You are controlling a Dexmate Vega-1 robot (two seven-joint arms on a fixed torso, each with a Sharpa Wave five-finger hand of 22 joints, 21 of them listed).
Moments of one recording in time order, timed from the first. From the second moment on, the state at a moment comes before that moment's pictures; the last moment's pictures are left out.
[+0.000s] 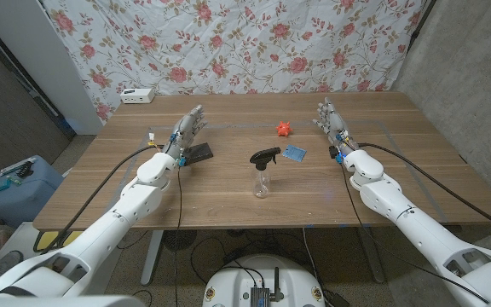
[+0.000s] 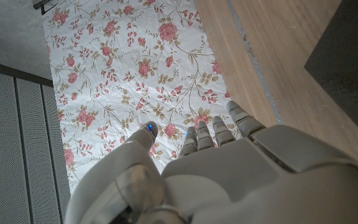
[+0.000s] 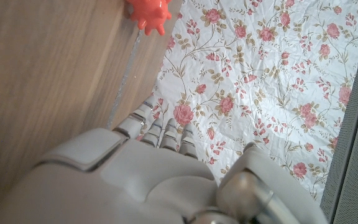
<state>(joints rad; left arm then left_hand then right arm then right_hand) 0.84 0.54 0.38 -1.33 -0.56 -0.31 0.02 0.32 0.13 0.52 0.07 0.17 0.03 0.02 0.18 0.17 0.04 -0.01 0.20 0.18 0.04 0.02 0.17 0.16 0.13 0.05 0.19 0.17 -0.81 -0.49 -0.42 -1.30 0.55 0.28 -0.06 0.11 0.09 0.10 0.14 0.28 0.08 -0.09 0.18 0.18 0.06 0.01 0.20 0.18 -0.02 -0.03 0.19 0.20 0.25 -0.04 0.18 0.16</state>
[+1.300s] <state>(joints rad) 1.00 0.68 0.37 -1.58 -0.44 -0.32 0.05 0.38 0.02 0.48 -0.05 0.18 0.08 -0.02 0.18 0.17 0.09 -0.06 0.20 0.18 0.08 -0.03 0.17 0.16 0.16 -0.01 0.19 0.17 -0.85 -0.47 -0.41 -1.36 0.51 0.30 -0.15 0.12 0.10 0.11 0.13 0.29 0.08 -0.09 0.18 0.18 0.06 0.01 0.20 0.18 -0.02 -0.03 0.19 0.20 0.25 -0.04 0.18 0.16</state>
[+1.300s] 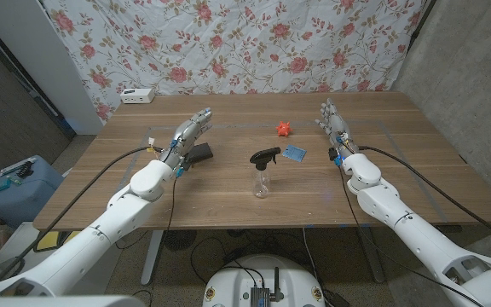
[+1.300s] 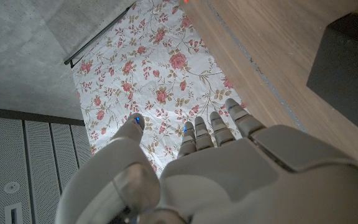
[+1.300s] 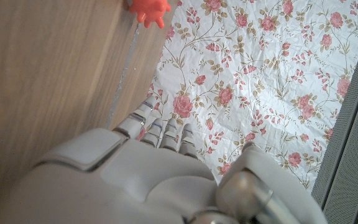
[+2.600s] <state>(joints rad) 1.06 0.80 0.40 -1.64 -0.40 -0.37 -0.11 0.50 -0.14 0.42 -0.16 0.23 0.05 -0.01 0.18 0.17 0.09 -0.04 0.20 0.18 0.10 -0.03 0.17 0.17 0.21 -0.04 0.19 0.16 -0.91 -0.47 -0.41 -1.45 0.48 0.25 -0.25 0.13 0.10 0.12 0.12 0.29 0.08 -0.08 0.18 0.18 0.08 0.01 0.20 0.18 -0.01 -0.03 0.19 0.20 0.25 -0.04 0.18 0.16</state>
